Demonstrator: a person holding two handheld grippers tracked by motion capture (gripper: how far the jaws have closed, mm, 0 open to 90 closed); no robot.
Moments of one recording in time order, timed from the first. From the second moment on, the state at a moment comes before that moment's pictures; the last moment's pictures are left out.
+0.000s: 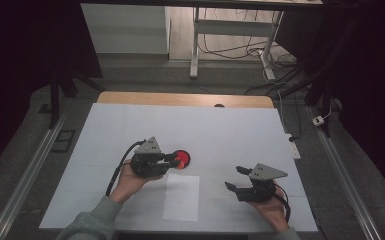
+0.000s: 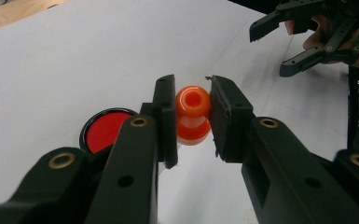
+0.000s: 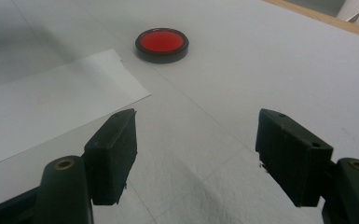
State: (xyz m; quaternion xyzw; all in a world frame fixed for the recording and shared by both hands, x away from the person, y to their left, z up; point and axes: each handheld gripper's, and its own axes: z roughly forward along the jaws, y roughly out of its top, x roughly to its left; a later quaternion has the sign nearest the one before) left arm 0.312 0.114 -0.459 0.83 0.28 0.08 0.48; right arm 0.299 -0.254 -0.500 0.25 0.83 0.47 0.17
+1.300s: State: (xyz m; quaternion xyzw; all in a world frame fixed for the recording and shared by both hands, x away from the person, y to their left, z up) left arm 0.313 0.112 -0.459 0.83 0.27 0.07 0.49; right arm 0.303 -0.215 -0.502 0.23 0.84 0.47 0.15
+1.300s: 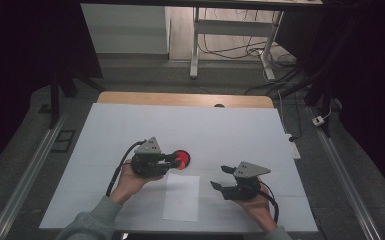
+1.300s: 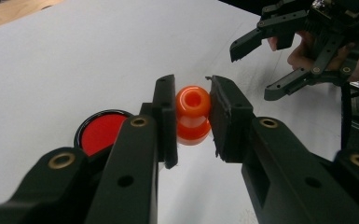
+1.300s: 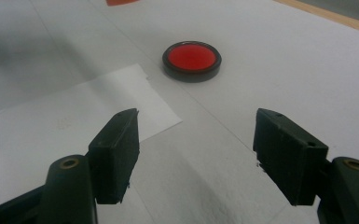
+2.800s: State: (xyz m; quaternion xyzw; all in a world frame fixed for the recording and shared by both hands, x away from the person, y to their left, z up) left arm 0.314 0.108 -0.463 0.83 0.27 0.07 0.48; right arm 0.302 -0.161 -0.505 0.19 0.84 0.48 0.13
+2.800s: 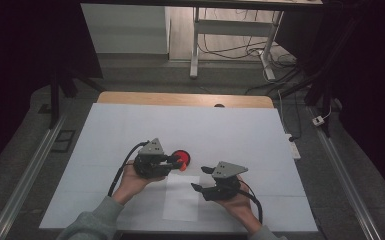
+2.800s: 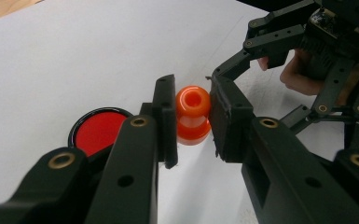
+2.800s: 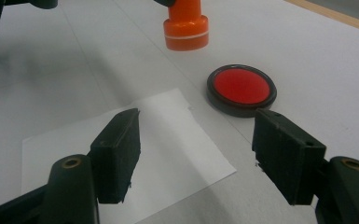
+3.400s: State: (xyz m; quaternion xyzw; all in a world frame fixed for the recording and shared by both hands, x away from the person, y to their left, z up) left arm 0.314 0.105 -0.465 0.83 0.27 0.07 0.48; right arm 0.305 -0.139 -0.506 0.19 0.85 0.48 0.13
